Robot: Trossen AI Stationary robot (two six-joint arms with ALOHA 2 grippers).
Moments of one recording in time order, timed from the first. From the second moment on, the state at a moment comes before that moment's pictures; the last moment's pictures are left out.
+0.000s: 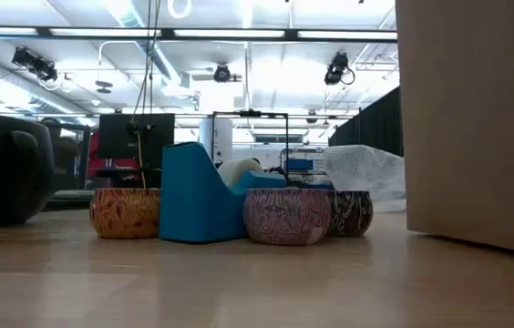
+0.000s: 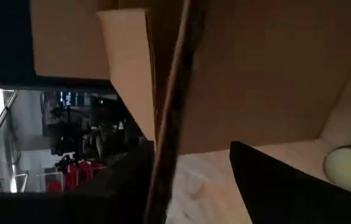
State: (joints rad) left arm -0.48 1.75 1.63 -0.32 -0.56 1.10; right arm -0.19 0.10 0.01 0.34 0.22 0.07
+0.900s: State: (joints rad) left arm -0.51 1.75 1.63 -0.20 -0.63 0.97; right arm -0.19 0.10 0.01 0.40 0.32 0.36
